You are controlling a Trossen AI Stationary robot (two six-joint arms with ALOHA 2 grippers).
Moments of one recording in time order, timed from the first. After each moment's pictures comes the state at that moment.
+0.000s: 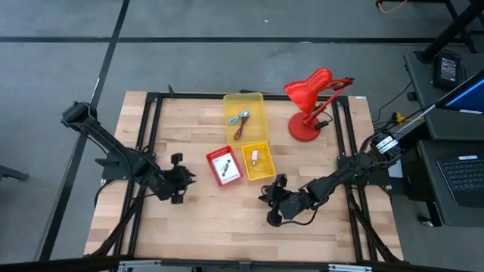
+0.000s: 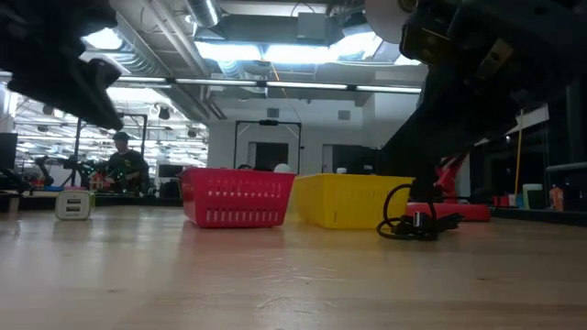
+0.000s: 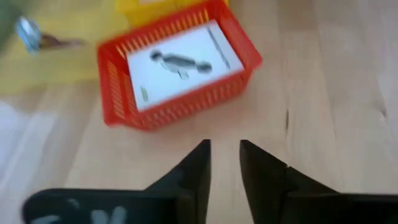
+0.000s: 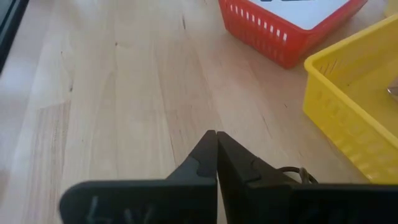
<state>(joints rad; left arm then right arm) -0.63 1.03 0.52 -0.44 -0.62 -0.49 0.54 1.75 0.80 0.20 0.55 0.60</state>
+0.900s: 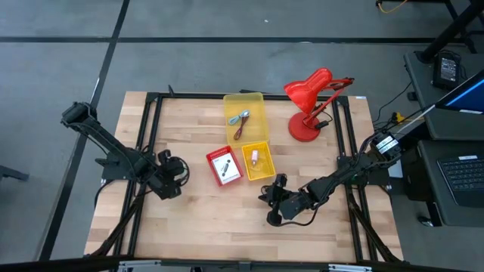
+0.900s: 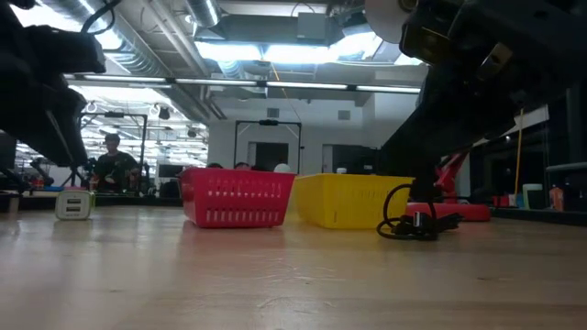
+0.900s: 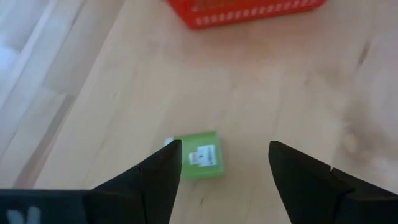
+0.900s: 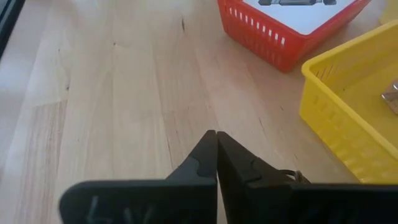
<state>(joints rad) -0.62 1.03 0.52 -0.77 -0.54 -0.90 0.54 1.75 0.80 0.21 0.56 0.57</state>
